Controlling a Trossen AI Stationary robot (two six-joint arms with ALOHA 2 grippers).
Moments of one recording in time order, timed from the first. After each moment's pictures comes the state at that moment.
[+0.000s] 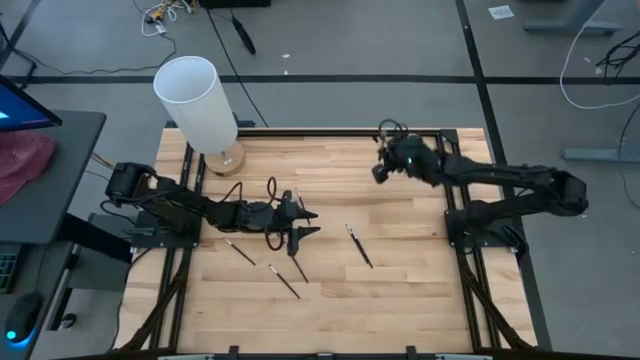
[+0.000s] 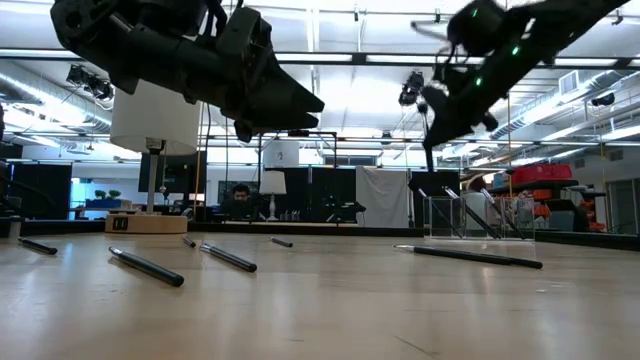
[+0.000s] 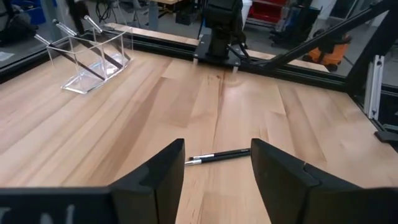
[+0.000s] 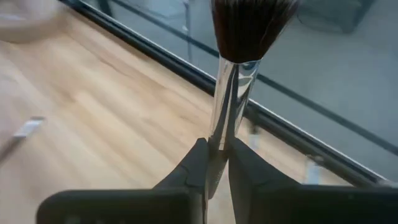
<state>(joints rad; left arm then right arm) -0.13 1.55 0.60 0.71 -0.25 -0.23 -0.40 1.14 0.69 -0.18 0.41 0.24</state>
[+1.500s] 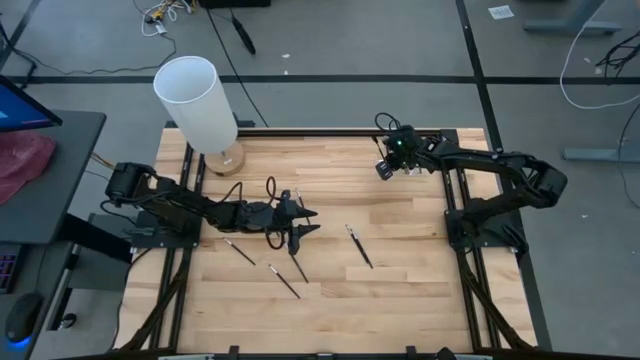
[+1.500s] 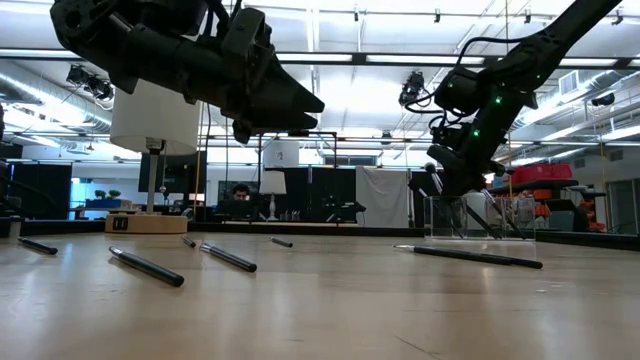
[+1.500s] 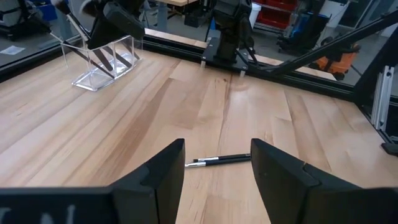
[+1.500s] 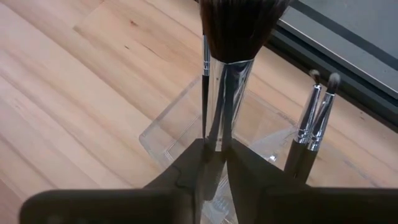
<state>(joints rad) -0.13 1.55 0.60 0.71 -0.29 -0.27 -0.68 1.36 0.69 -0.28 0.14 0.17</state>
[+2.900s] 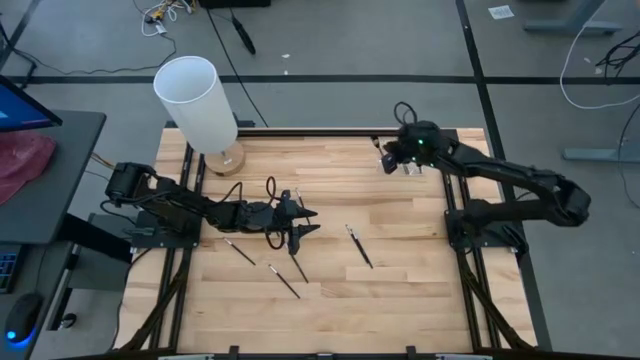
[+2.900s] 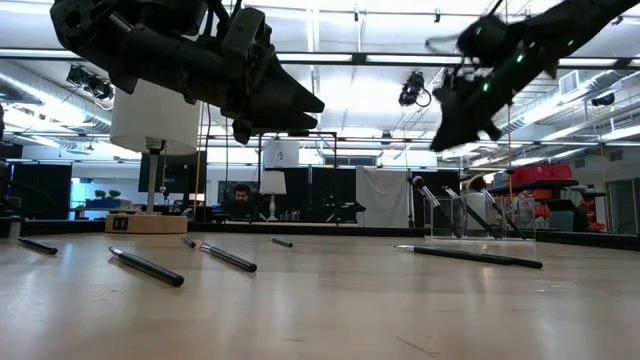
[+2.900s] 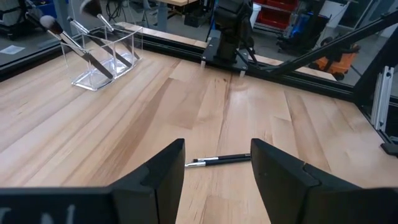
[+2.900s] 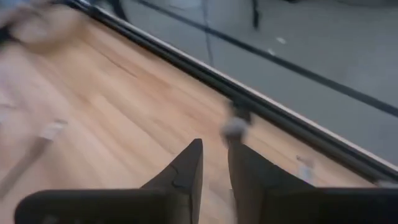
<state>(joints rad) -0.13 1.55 0.60 0.71 -0.29 -0.27 -0.60 1.08 0.69 -0.22 0.12 0.21</state>
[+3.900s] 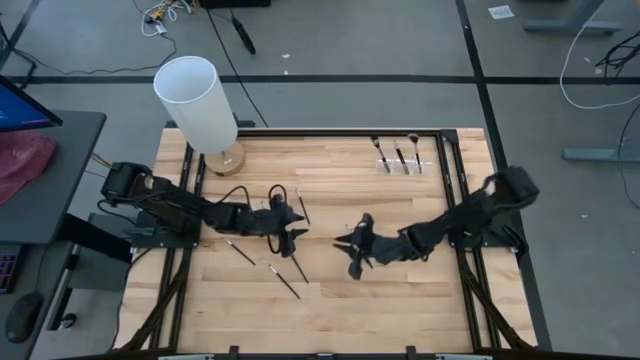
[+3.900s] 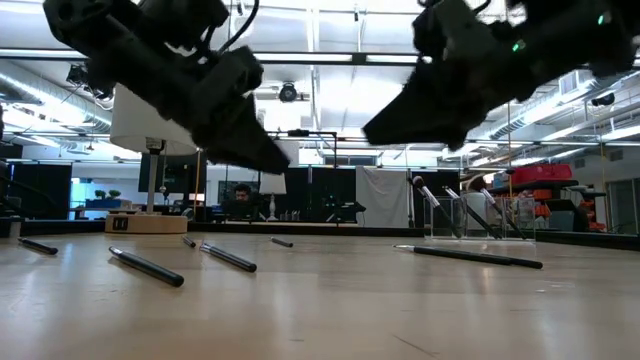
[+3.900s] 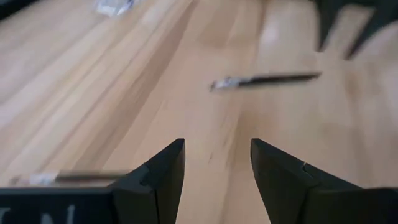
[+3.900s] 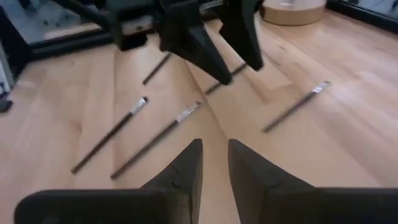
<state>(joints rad) -0.16 1.52 0.60 0.35 -0.35 -0.32 0.38 1.66 0.69 0.49 0.55 0.40</state>
